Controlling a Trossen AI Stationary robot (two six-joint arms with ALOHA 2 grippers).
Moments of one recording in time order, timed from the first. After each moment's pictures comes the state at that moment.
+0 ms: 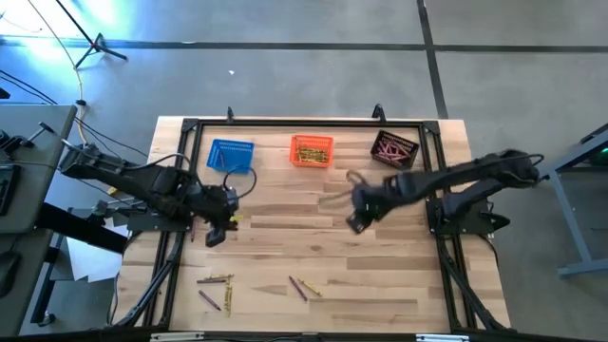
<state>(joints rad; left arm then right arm) -0.27 0.96 0.83 -0.83 0.04 -0.52 0.11 1.38 0.98 -0.77 -0.05 1.00</state>
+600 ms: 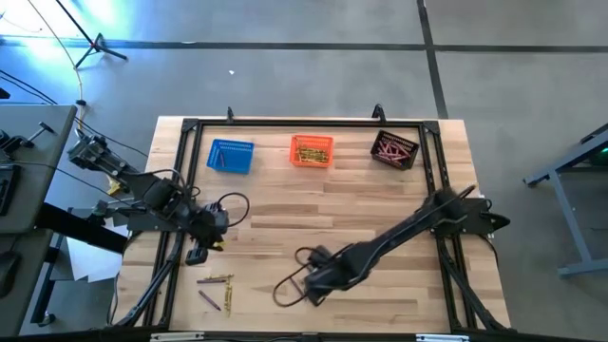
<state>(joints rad) -0.52 0.96 0.83 -0.87 0.07 -0.57 0.51 2.08 1.72 -0.91 0.05 1.31</state>
